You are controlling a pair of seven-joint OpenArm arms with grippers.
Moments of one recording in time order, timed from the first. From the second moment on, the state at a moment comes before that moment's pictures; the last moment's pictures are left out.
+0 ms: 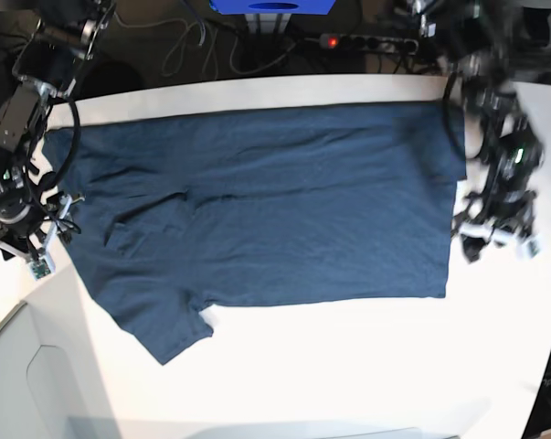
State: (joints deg) left arm -2.2 -11.8 -26.9 96.5 -20.3 -5.4 46.6; right arm 4.7 15.9 25.9 98.2 0.3 46.5 -58.5
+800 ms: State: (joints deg) left arm -31.3 -13.9 -9.3 32.6 -7.0 -4.4 10.2; right arm 5.4 15.8 25.3 94.9 0.3 46.5 -58.0
